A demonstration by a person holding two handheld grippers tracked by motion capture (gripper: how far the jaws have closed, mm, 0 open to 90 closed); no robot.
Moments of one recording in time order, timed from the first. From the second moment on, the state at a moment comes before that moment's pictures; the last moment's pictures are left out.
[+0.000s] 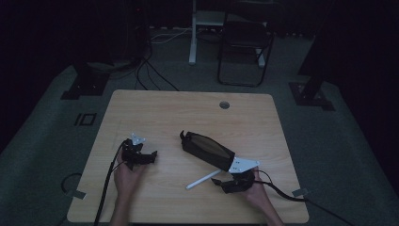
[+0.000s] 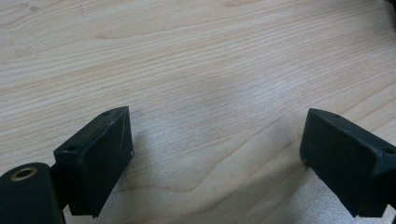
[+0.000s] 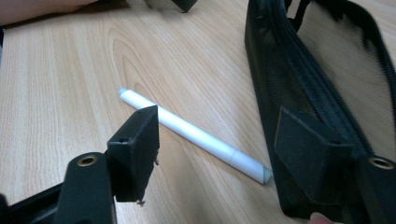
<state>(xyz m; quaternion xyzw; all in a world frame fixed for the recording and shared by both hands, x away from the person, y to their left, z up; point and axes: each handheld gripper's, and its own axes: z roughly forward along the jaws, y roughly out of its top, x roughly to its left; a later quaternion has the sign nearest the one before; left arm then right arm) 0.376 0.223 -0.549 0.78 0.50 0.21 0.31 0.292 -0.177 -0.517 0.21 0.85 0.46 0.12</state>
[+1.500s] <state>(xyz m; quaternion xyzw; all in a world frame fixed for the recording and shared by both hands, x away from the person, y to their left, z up) 0.376 0.223 -0.549 0.78 0.50 0.21 0.31 0.298 -0.148 -0.548 0.17 0.90 0.39 0.08</state>
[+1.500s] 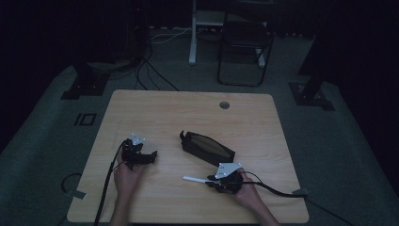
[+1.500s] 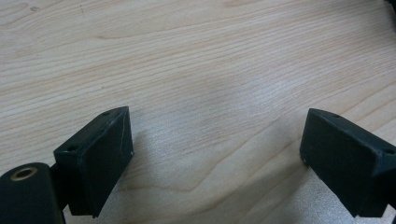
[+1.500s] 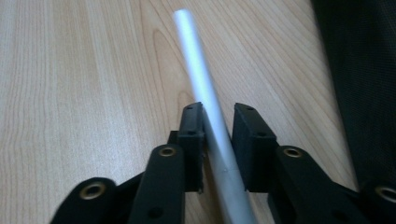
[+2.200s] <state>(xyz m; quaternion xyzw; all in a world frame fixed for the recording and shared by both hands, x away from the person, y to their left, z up) 0.376 0.223 -0.549 0.78 0.50 0.21 0.31 0.298 -0.148 -0.544 0.19 0.90 0.37 0.08</state>
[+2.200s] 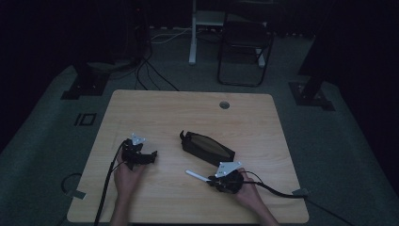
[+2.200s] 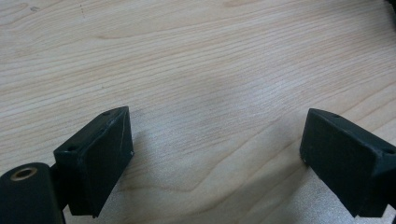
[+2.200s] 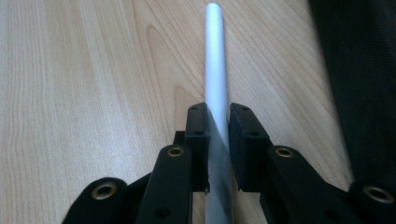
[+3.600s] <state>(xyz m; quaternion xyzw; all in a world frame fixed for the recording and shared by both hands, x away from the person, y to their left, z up) 0.376 0.223 -0.549 0.78 0.50 0.21 0.31 0.291 -0.169 -0.512 0.20 0.88 0.41 0.09</state>
